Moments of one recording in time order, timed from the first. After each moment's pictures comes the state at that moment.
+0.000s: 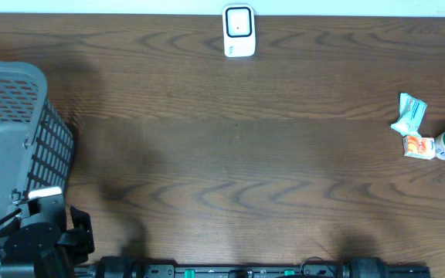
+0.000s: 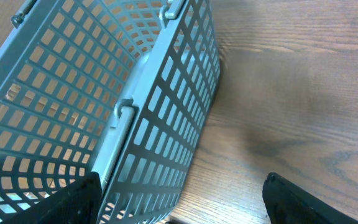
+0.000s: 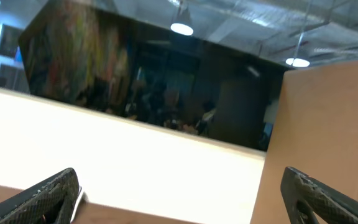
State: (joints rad) left arm -0.02 0.50 1.19 -1.42 -0.46 0.07; right arm -0.01 0.11 1.37 -0.90 -0.01 -0.23
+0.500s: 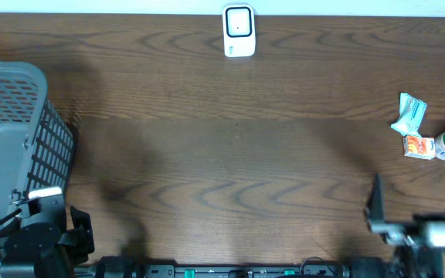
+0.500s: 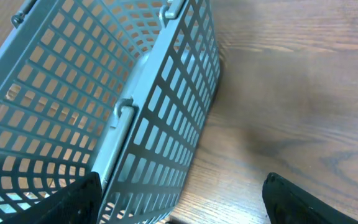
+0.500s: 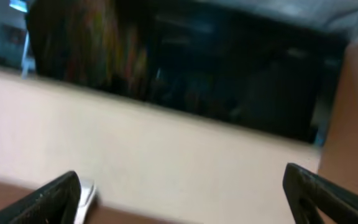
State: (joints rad) left arm -0.02 0.50 1.19 -1.42 -0.46 0.07; right arm -0.01 0.04 0.61 -0.22 -0.10 -0.21
